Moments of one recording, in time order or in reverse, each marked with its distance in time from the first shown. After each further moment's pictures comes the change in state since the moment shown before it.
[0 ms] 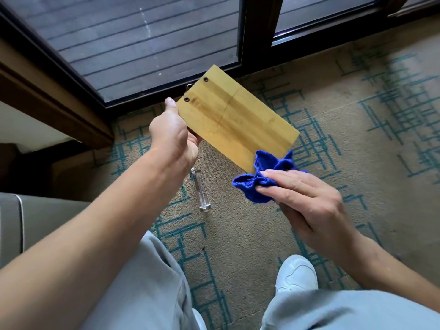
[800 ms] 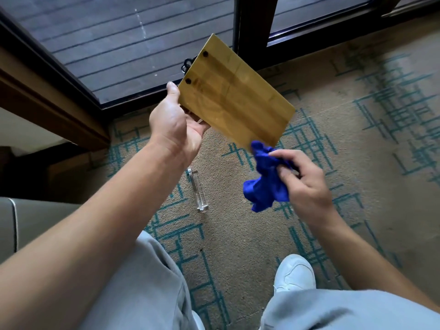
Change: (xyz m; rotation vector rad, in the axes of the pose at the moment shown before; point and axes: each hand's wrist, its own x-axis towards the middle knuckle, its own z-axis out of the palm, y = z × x) left_hand -0.010 0.004 0.011 -0.108 -0.308 -0.032; right_hand 0.023 0.020 0.026 0.558 0.247 0.715
